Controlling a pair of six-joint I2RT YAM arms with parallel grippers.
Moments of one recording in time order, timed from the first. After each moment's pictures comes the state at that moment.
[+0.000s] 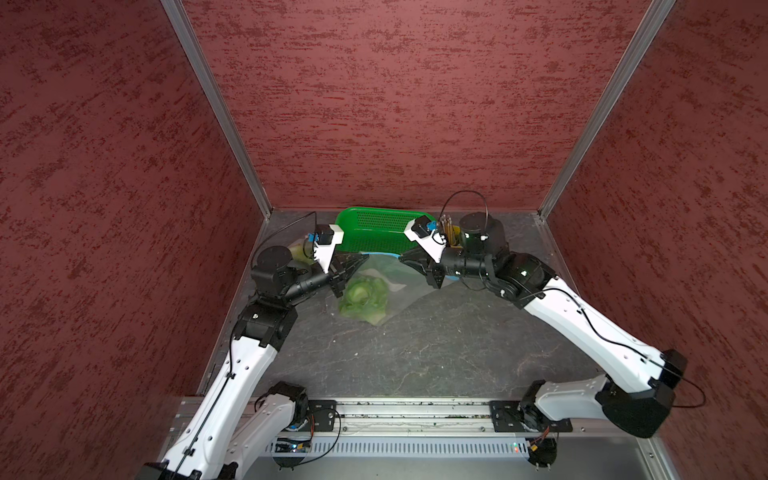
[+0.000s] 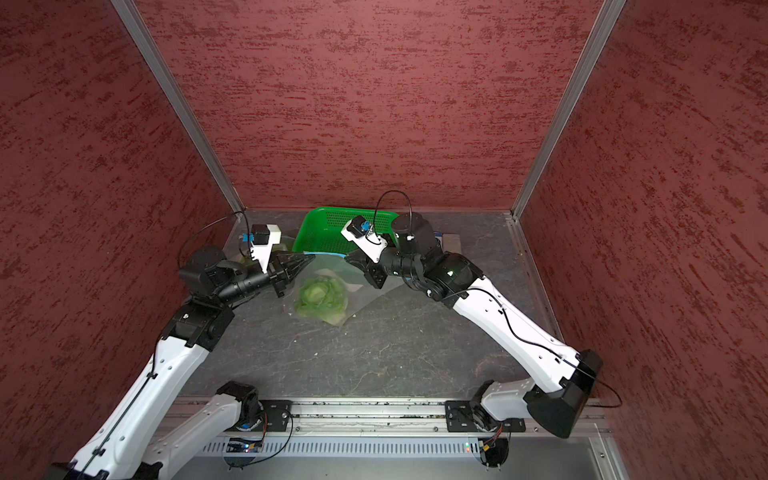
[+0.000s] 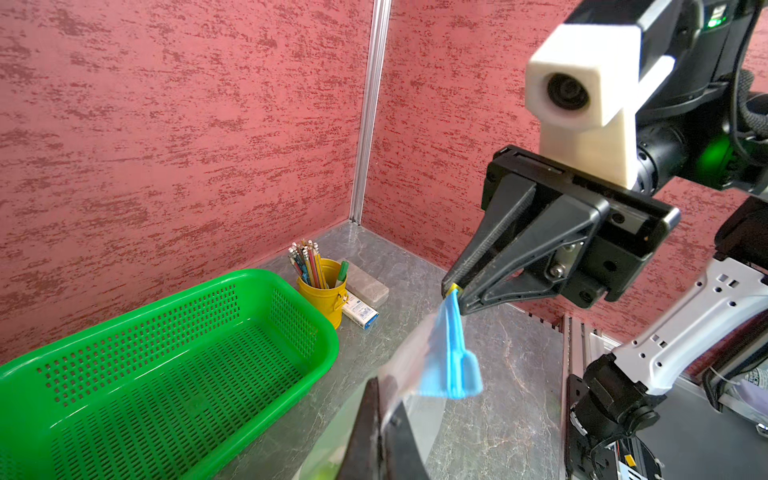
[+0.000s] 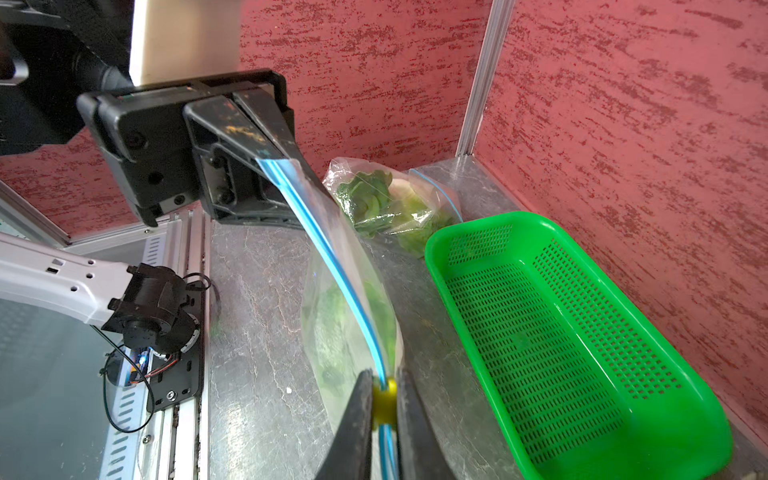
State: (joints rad) left arm -0.24 0.85 0.91 -0.12 0.74 -0.12; right arm 0.76 1.34 1.47 -0.52 -0.37 -0.16
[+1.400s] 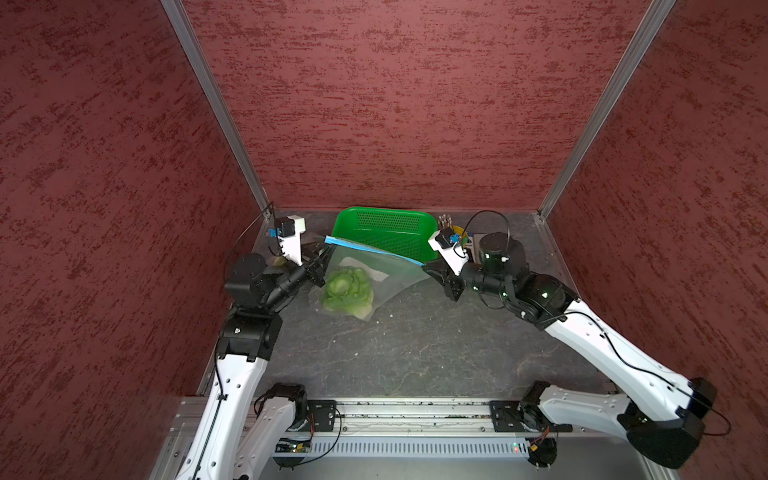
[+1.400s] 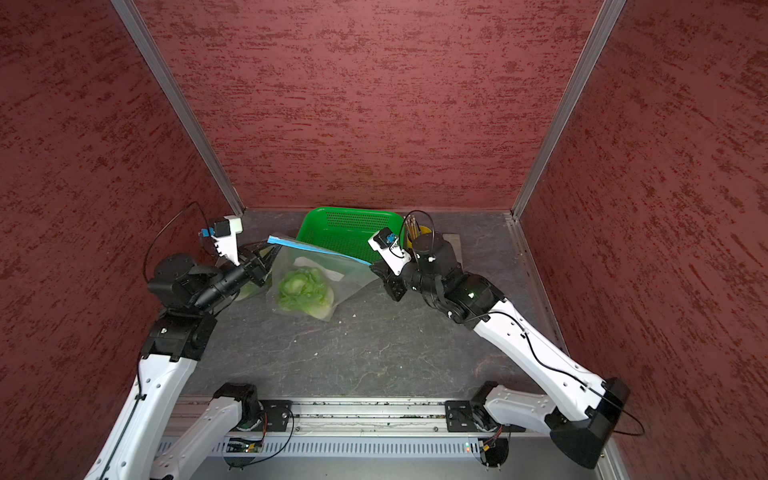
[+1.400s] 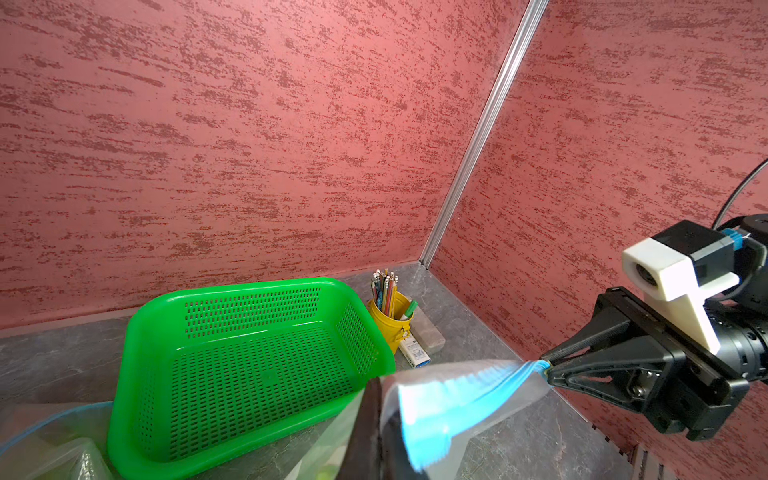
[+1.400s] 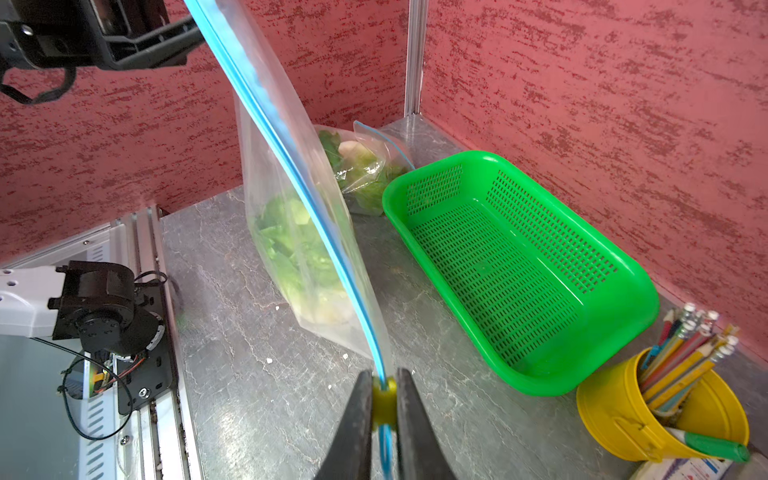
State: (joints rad) left arm -0.08 0.76 0.93 -0.16 0.57 -0.32; right arm 0.73 1.16 1.25 -0.51 -0.22 -0.07
